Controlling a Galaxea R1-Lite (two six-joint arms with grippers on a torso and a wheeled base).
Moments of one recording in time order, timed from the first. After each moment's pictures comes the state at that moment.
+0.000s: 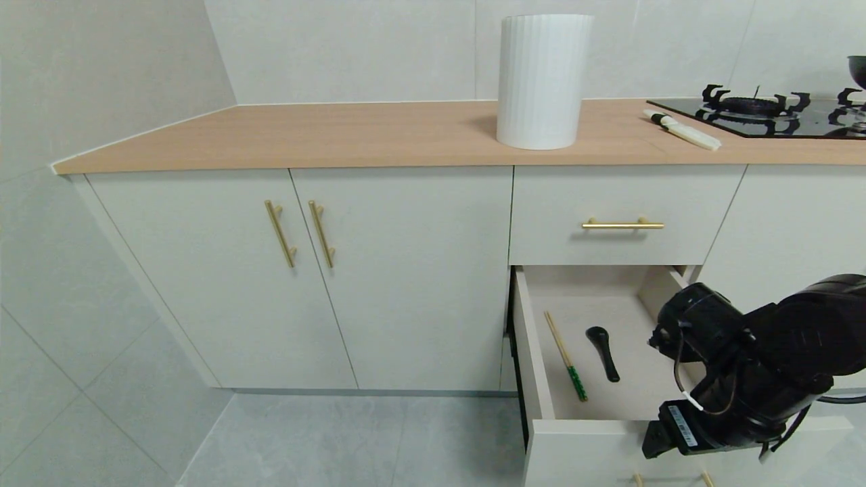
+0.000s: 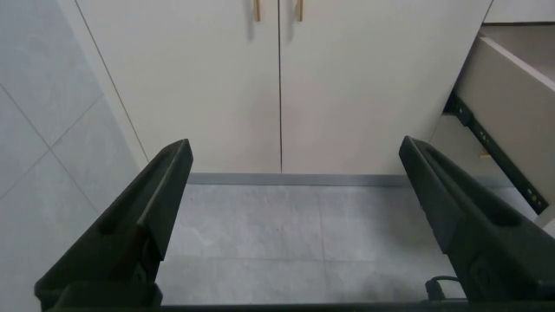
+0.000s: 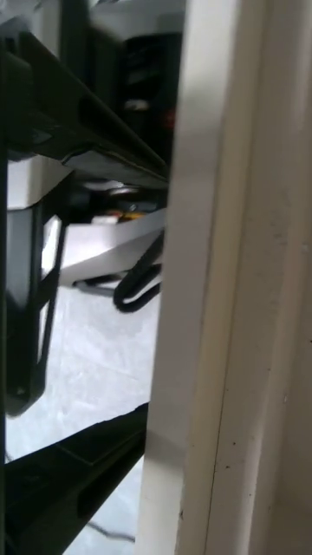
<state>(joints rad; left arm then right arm) 0.01 0.00 0.00 0.00 0.00 0.00 0.40 1.80 -0.93 0.48 -0.10 0.32</state>
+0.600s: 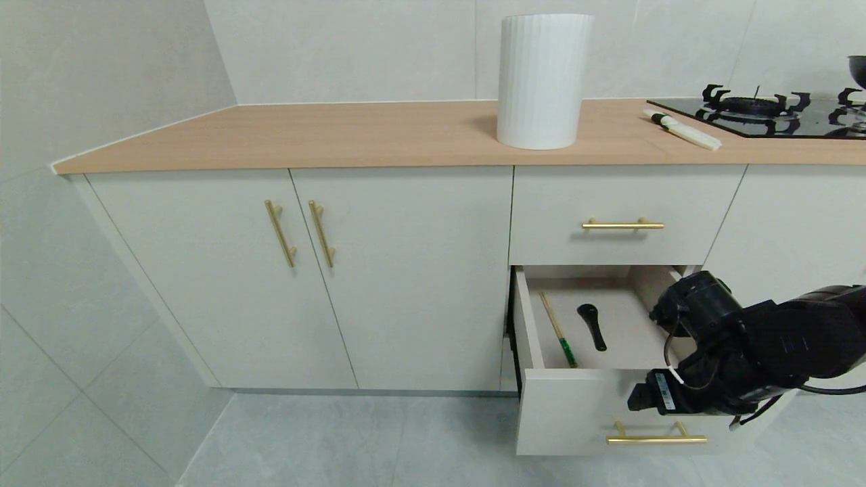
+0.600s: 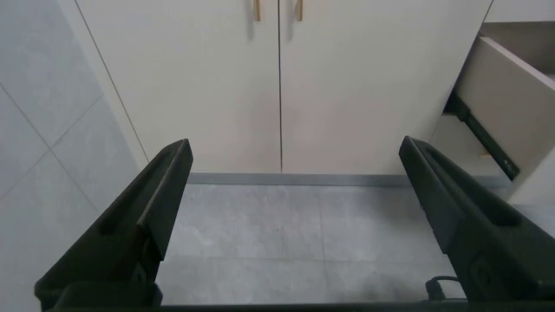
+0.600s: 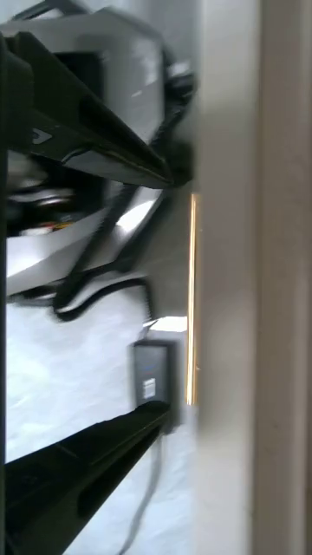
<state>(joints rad) 0.01 0.00 0.00 0.00 0.00 0.00 0.34 1.84 -0.88 0.18 -0.16 0.32</state>
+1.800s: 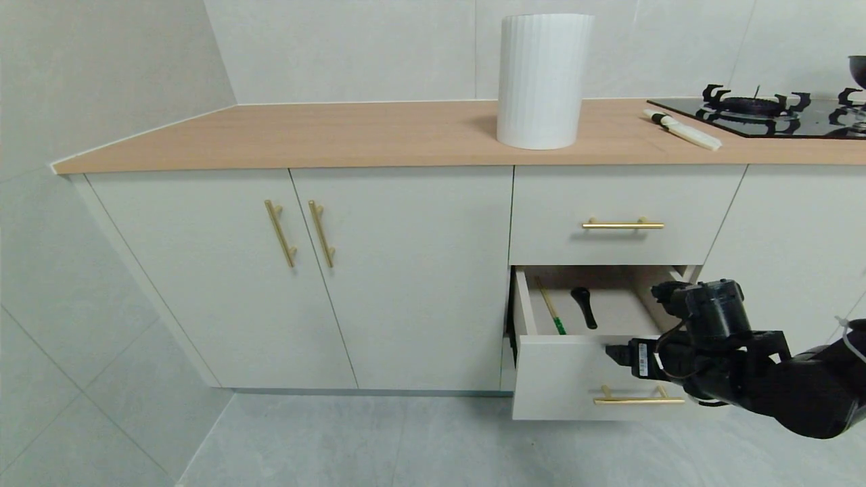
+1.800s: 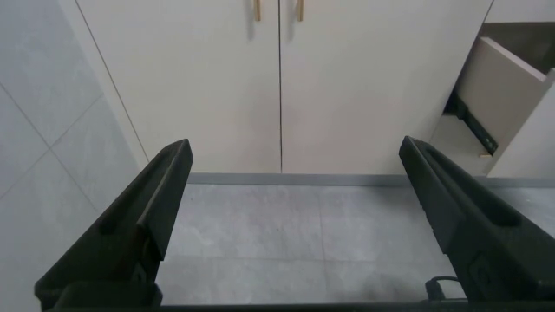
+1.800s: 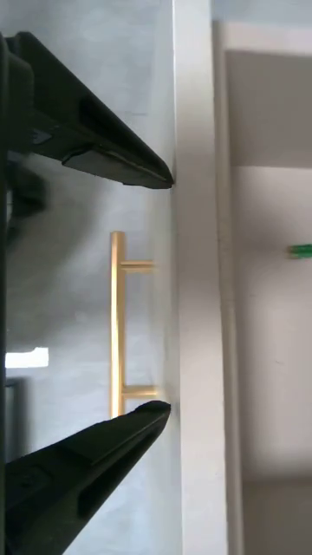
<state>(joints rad) 0.01 0.00 0.00 0.00 0.00 0.00 0.31 1.92 -0.64 -0.62 -0.24 0.28</state>
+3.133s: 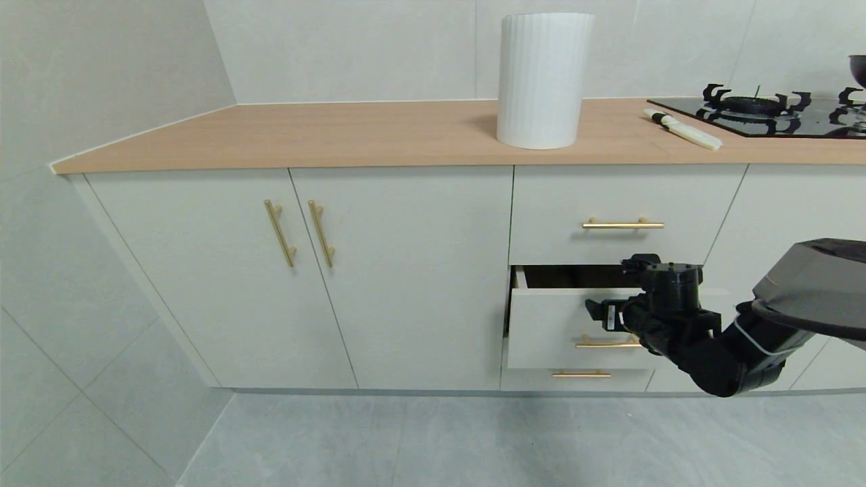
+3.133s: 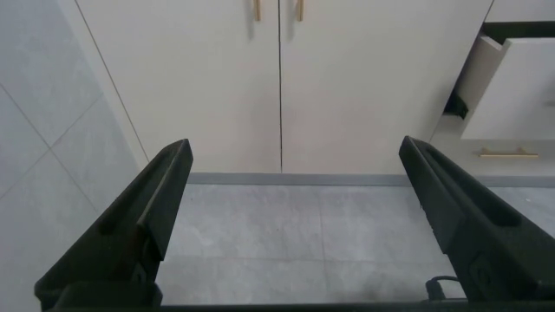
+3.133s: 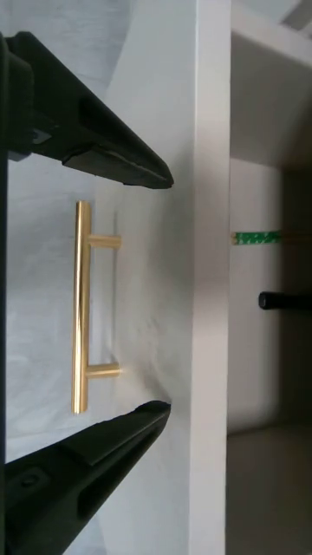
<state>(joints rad) 0.01 0.00 0.00 0.00 0.00 0.00 0.24 2.24 -0.92 -0.95 -0.23 0.10</state>
